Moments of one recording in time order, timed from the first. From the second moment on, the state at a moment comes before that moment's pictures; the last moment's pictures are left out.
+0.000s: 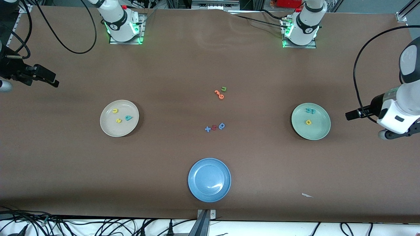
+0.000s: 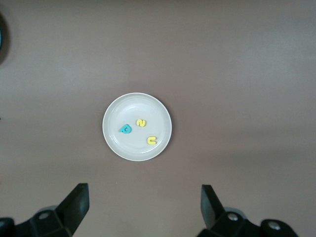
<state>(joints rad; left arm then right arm) 0.35 0.33 -0.40 -1.44 0.15 1.59 -0.32 0.00 0.00 -0.04 -1.67 0.04 1.67 0.03</state>
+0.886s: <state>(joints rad) -0.04 0.22 0.07 -1.48 -0.01 1.67 -0.19 0.00 0.00 -0.03 -1.67 0.04 1.66 0.03</state>
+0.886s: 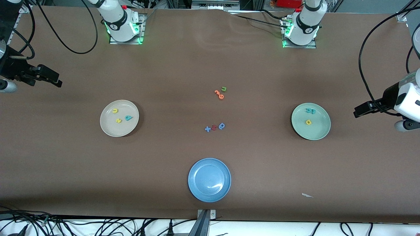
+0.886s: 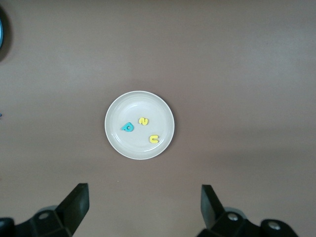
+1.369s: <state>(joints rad) -0.07 0.12 0.07 -1.61 -0.01 1.71 -0.15 0.00 0.00 -0.03 -1.67 0.04 1.66 0.03</state>
